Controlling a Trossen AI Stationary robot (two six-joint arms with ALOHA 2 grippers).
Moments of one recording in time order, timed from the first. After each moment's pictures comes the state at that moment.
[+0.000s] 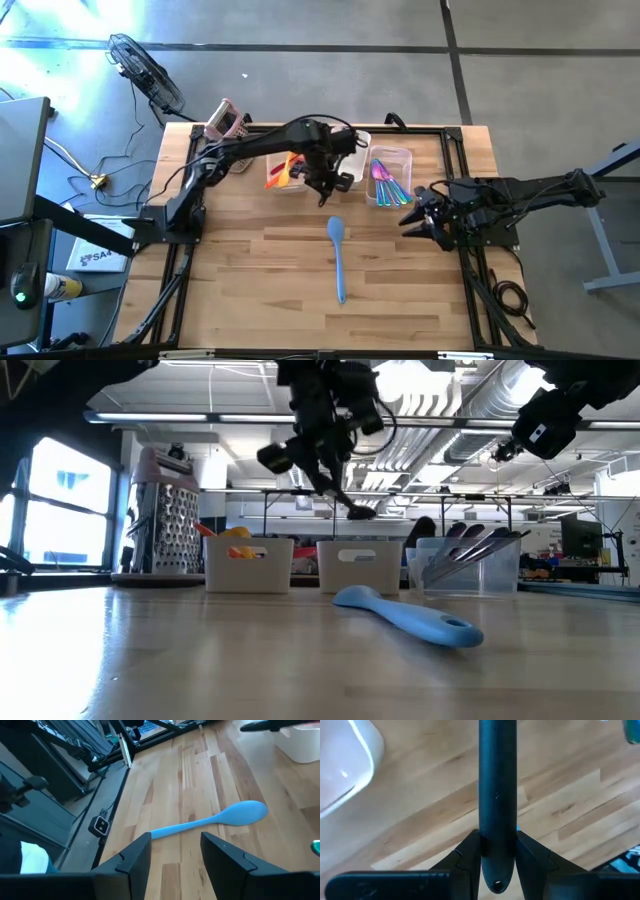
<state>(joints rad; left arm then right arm) 0.25 2.17 2.18 -1.39 0.29 -0.90 0.12 0.57 0.51 -0.33 -0.18 0.43</state>
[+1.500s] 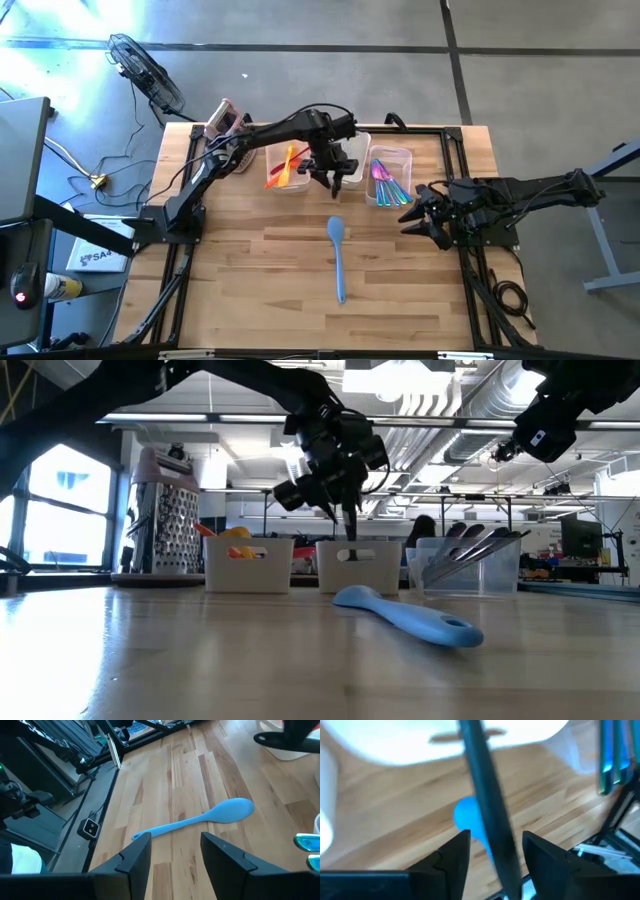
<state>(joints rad) 0.39 2.28 2.18 -1.26 0.54 -0.91 0.12 0.57 0.51 -0.36 -0.13 0.44</state>
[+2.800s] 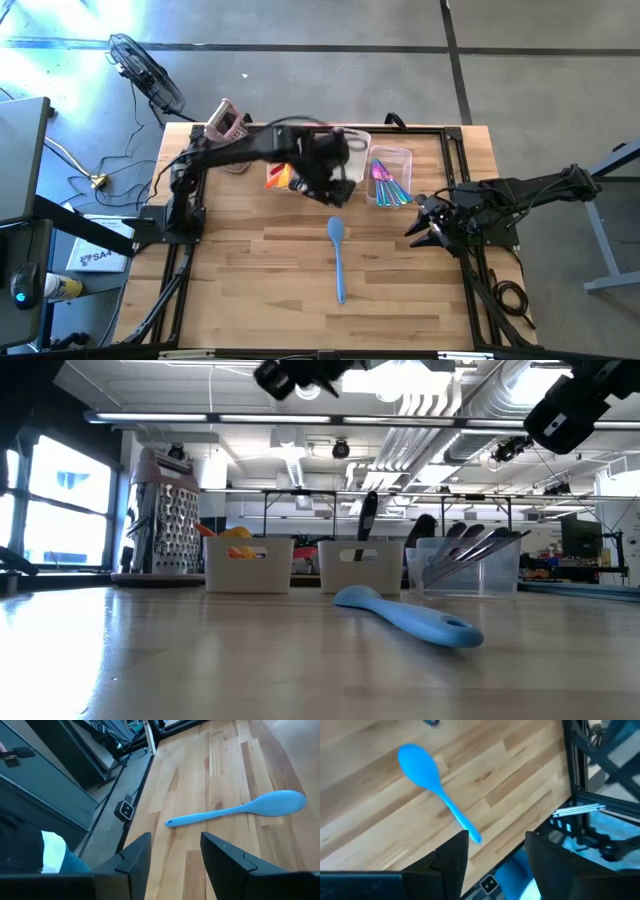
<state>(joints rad) 0.10 1.96 2.18 -1.25 0.32 -1.07 0.20 0.54 0.51 -0.36 -0.24 0.45</state>
